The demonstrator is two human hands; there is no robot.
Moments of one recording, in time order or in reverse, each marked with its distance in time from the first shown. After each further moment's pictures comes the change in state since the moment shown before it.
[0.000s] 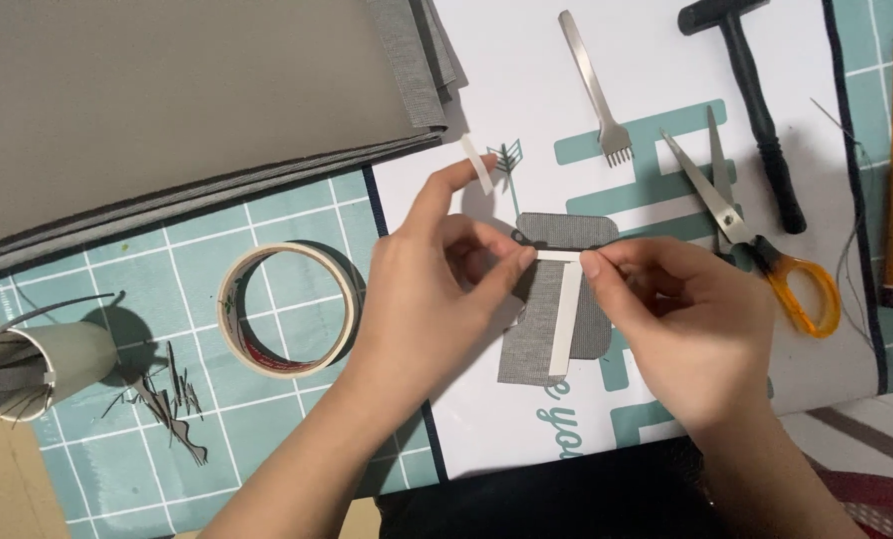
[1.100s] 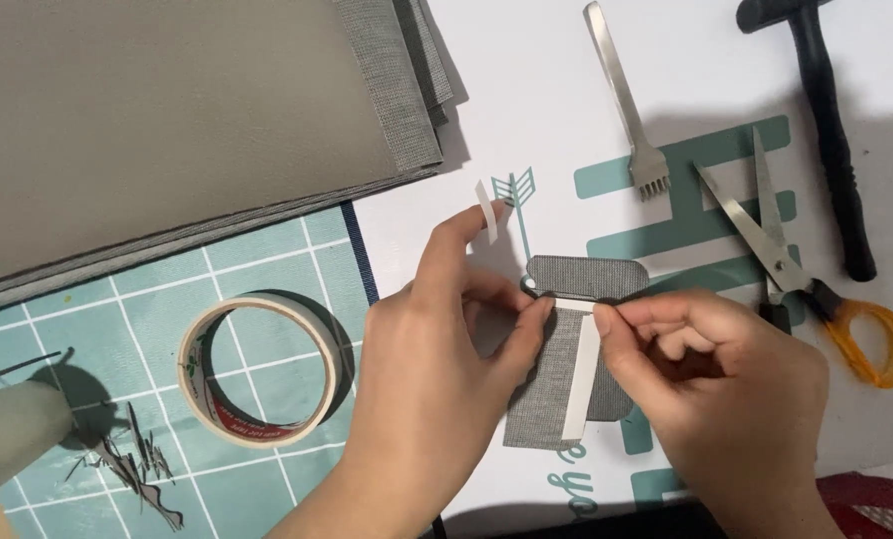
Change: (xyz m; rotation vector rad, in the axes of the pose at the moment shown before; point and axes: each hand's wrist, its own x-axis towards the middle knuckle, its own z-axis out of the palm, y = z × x) left_hand 0.008 -0.006 0.011 0.220 0.029 -0.049; right_hand 0.004 0.005 0.006 -0.312 0.016 -0.102
